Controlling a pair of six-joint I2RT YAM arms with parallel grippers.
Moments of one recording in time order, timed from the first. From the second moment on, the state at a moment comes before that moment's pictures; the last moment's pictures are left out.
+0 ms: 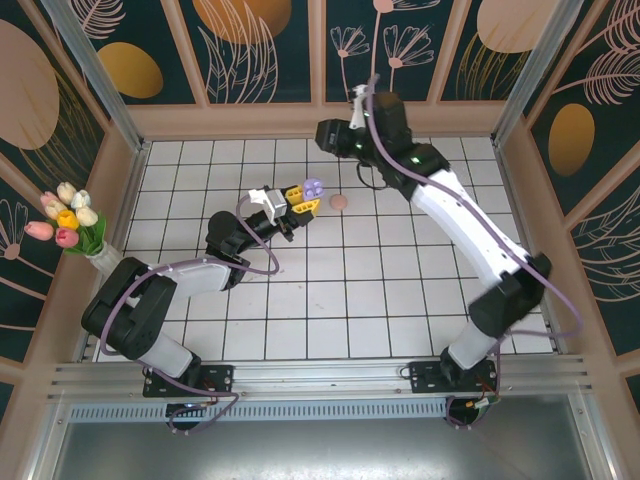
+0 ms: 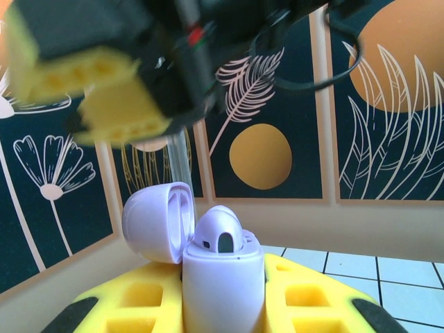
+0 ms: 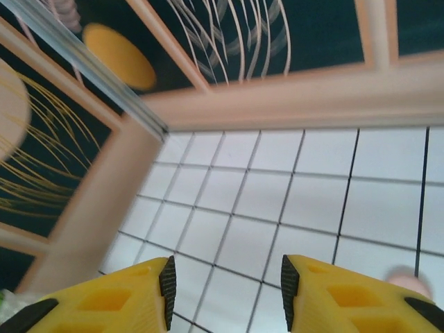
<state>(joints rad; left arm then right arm) -0.54 1.55 0.64 1.27 0.60 -0.08 0.60 1.70 1.81 -0.54 -0.11 0.50</state>
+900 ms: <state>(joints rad) -0.55 1.56 0.64 1.21 0.61 -0.10 0.68 1.61 1.65 -0.72 -0.02 0.50</state>
